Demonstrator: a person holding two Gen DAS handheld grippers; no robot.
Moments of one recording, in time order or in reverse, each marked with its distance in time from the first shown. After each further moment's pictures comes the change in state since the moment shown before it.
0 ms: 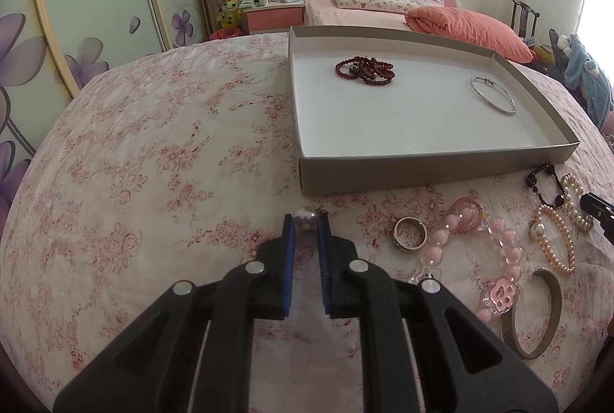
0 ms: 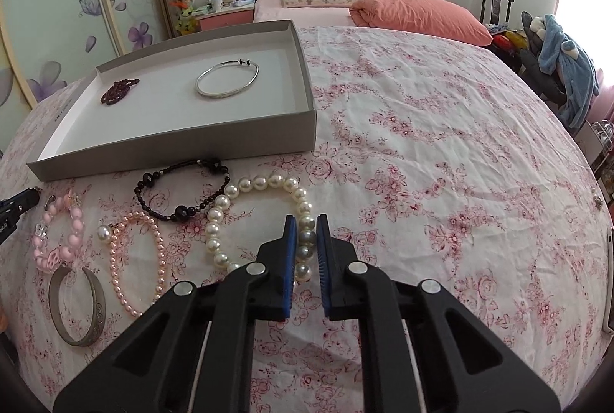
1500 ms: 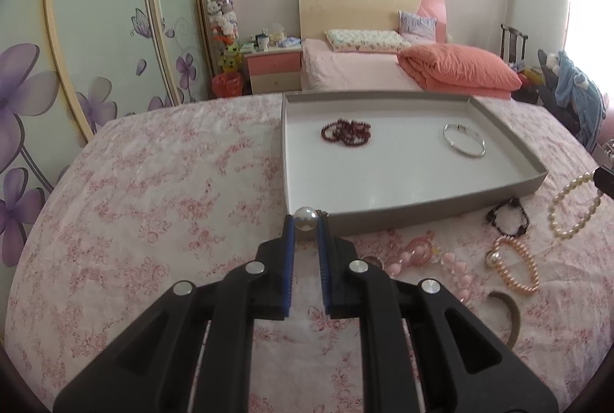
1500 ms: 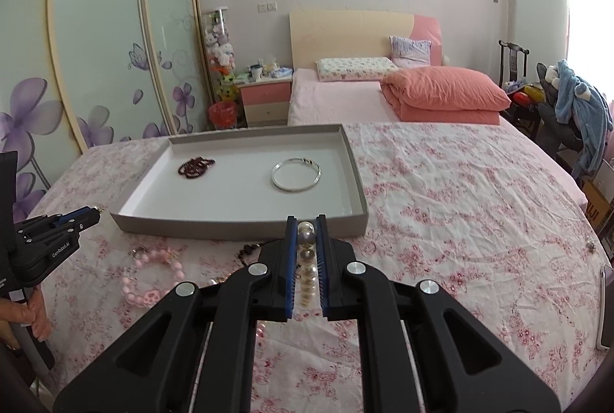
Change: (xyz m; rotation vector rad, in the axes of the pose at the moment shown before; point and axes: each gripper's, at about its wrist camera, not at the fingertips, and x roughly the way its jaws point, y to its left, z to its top) left arm -0.059 -0.016 0.011 0.014 -0.185 0.010; right arm -0.088 0.026 0.016 -0.033 -0.290 0.133
